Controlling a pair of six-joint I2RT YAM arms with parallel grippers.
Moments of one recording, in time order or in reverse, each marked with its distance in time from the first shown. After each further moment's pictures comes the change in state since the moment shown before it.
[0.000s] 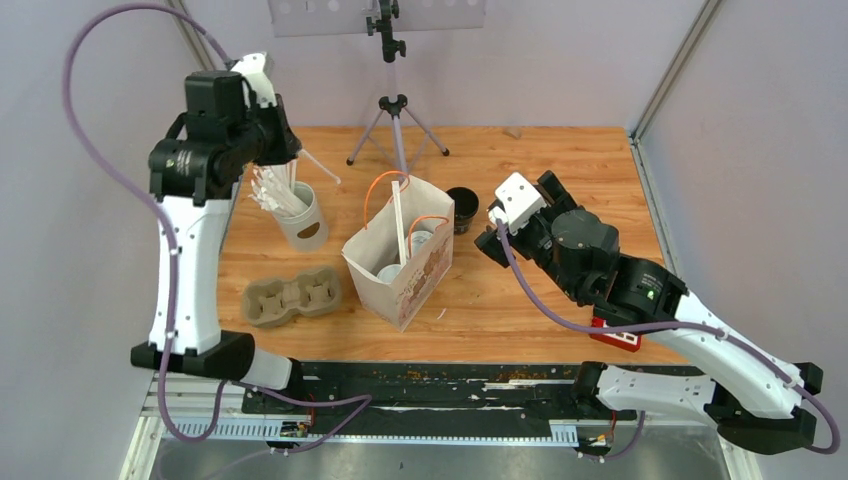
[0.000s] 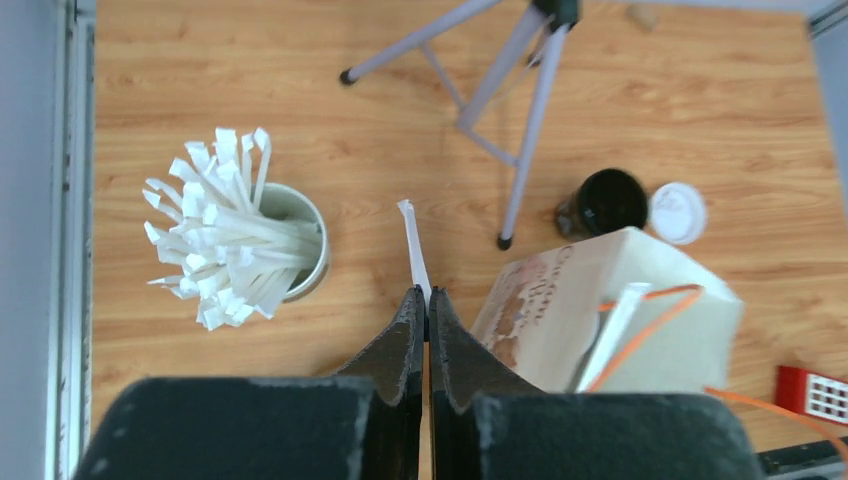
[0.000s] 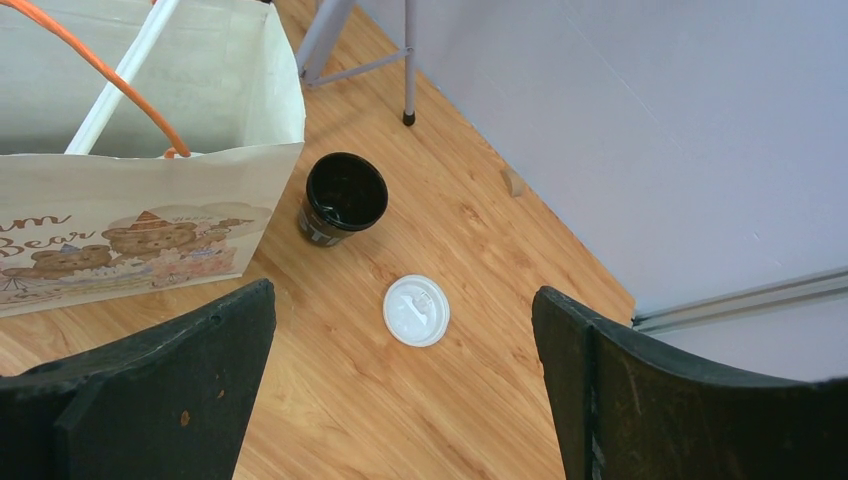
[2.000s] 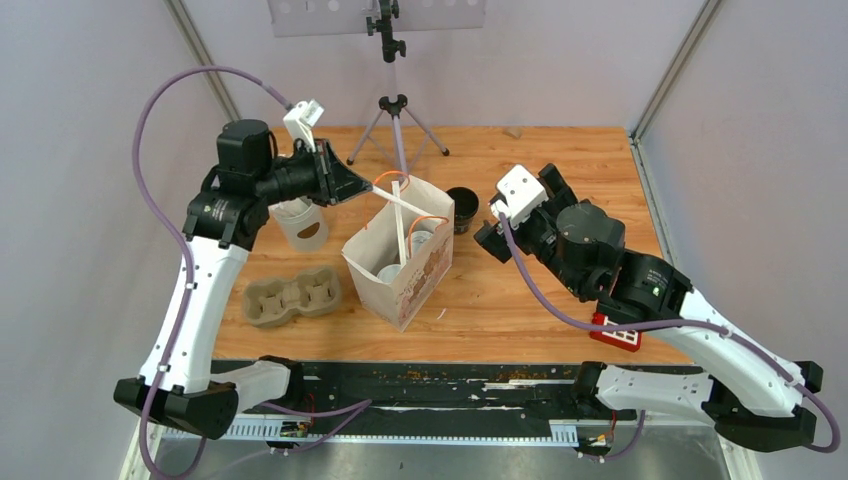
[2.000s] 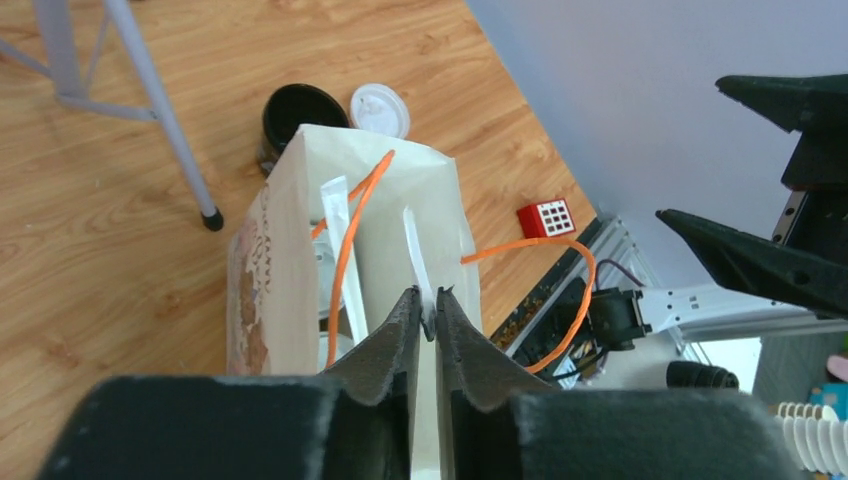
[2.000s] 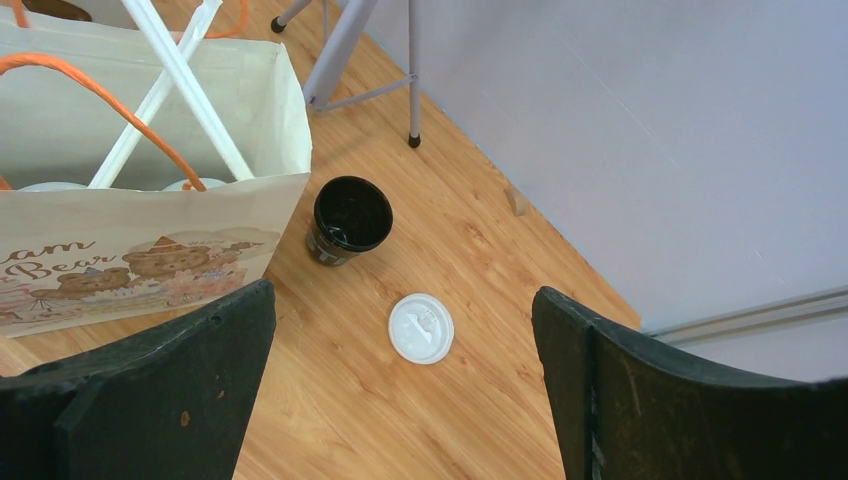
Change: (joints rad) left arm -0.069 -0.293 -0.558 0.447 0.626 -0.153; right arm 0.000 0.033 0.062 -0.006 -0.029 0.002
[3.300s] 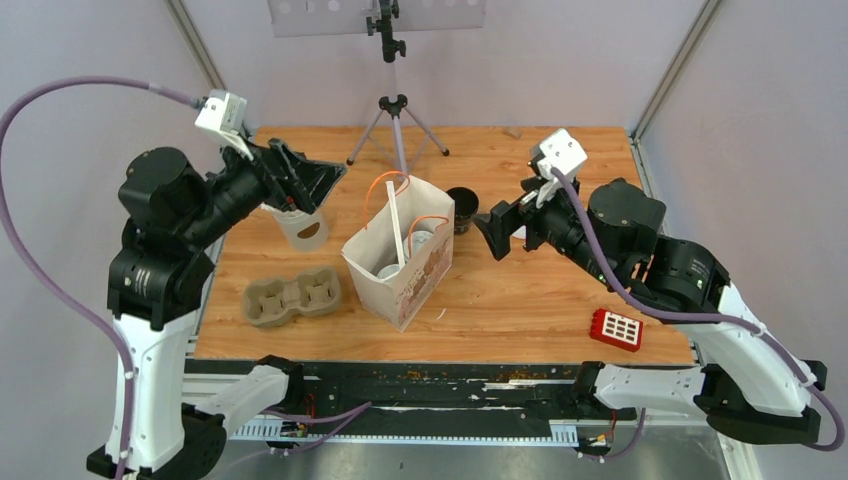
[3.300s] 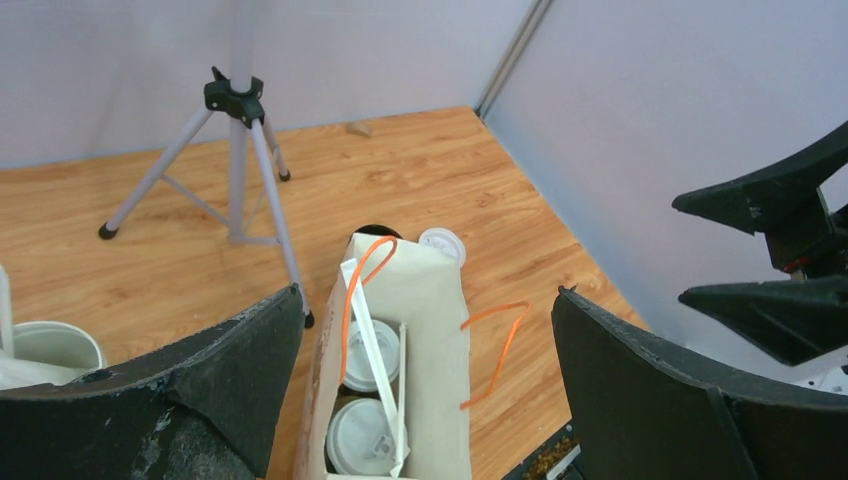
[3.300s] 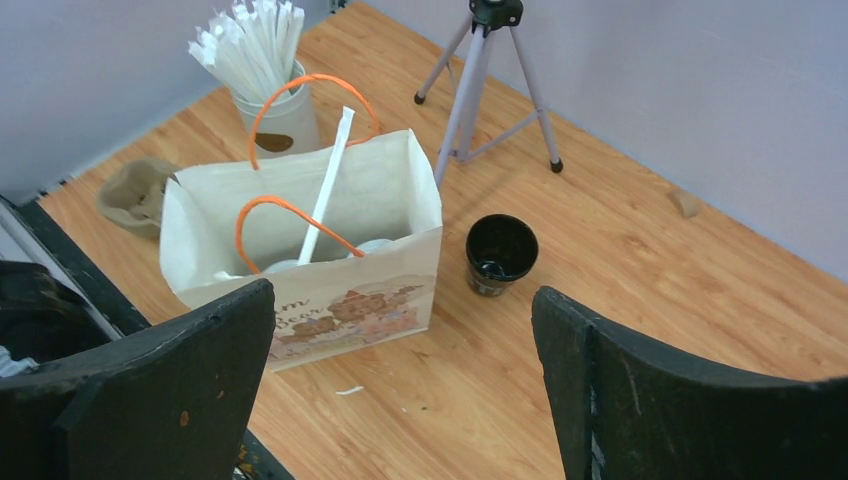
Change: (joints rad) left arm -0.069 -0.145 0.235 -0.050 -0.325 -0.005; right arm 0.000 0.077 0.279 -0.170 -0.153 0.378
